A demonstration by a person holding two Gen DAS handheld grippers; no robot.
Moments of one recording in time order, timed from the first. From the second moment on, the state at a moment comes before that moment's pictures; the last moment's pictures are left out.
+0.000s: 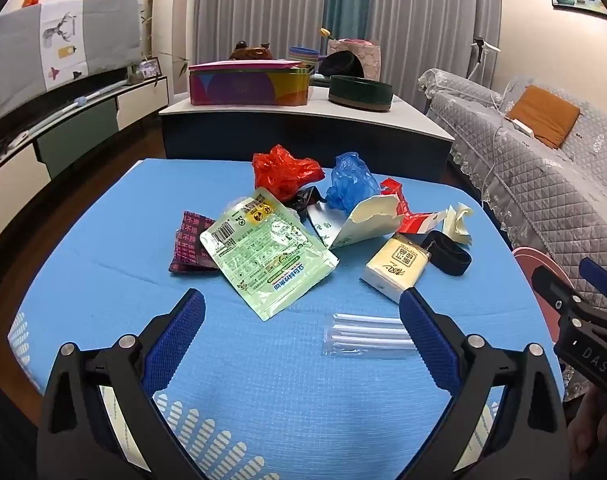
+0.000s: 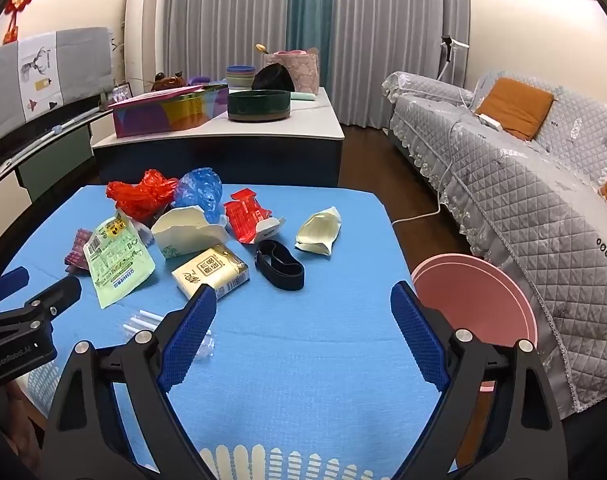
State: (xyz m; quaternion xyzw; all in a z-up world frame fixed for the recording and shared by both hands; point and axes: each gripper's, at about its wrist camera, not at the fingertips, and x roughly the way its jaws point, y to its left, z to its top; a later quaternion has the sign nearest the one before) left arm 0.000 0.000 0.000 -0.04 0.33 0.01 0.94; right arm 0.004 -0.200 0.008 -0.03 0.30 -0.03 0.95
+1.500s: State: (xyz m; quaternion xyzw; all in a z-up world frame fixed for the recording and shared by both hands) left arm 0.003 -0.002 0.001 -0.03 0.34 0.01 0.94; right arm 0.010 -0.200 0.006 -0.02 0.30 -0.02 0.95
